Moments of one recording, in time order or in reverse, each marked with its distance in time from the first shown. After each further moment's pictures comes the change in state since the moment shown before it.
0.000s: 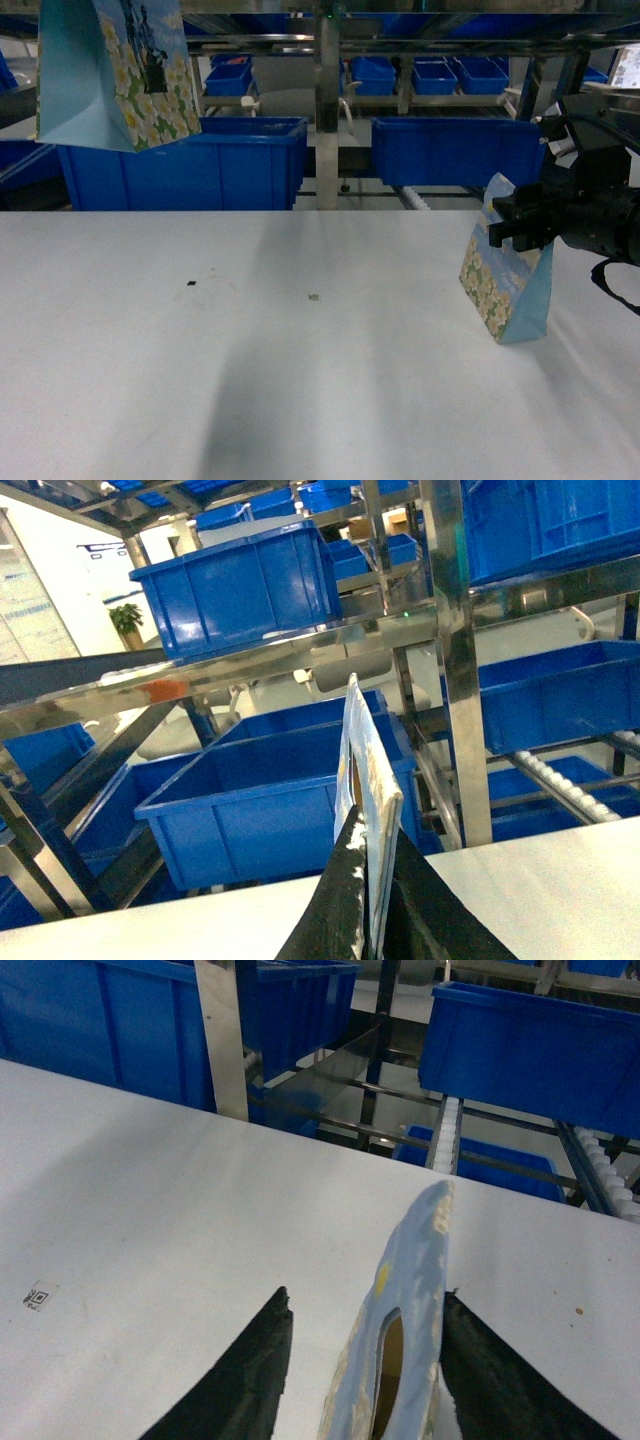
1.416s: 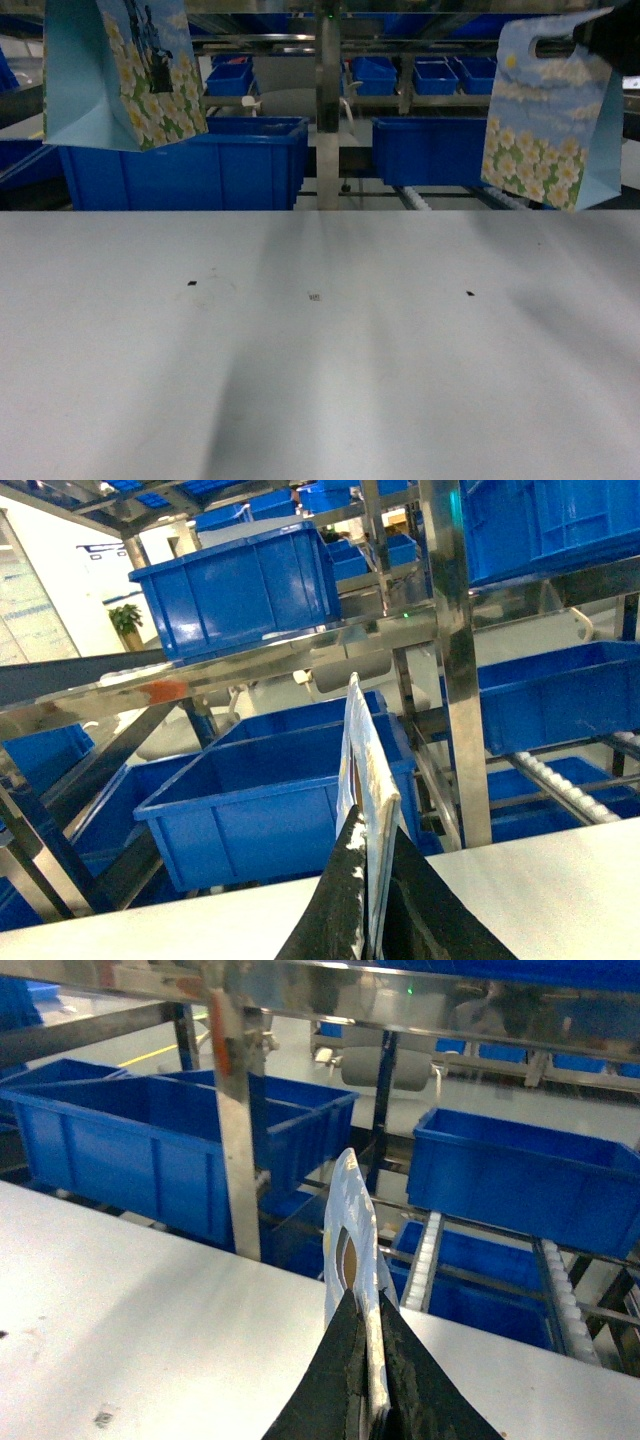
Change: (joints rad) left arm 0.000 0.000 0.000 0.000 0.000 0.000; right arm -0.069 -0.344 0.025 -0.191 -0.111 0.055
